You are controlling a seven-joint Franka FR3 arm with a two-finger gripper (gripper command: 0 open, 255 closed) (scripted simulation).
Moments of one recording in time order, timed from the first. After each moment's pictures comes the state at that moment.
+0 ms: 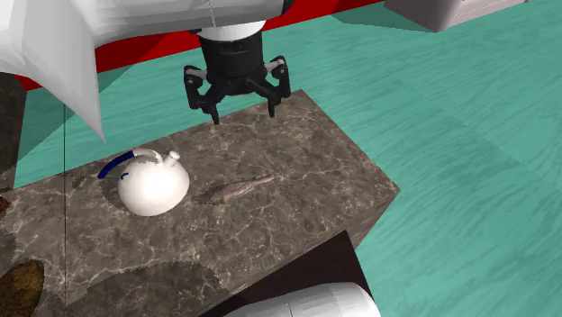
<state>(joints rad) 0.02 -0.83 0.03 -2.28 0.01 1.57 0.07</state>
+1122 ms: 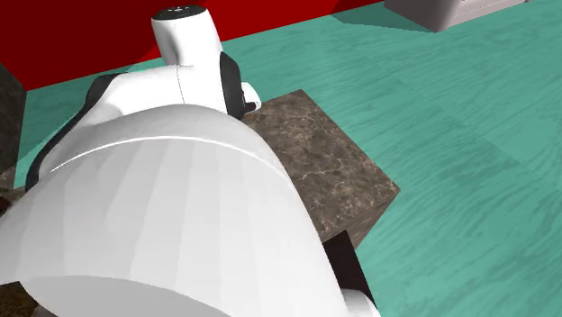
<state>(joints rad) -0.09 -0.62 0.27 -2.58 0.13 1.97 0.62</state>
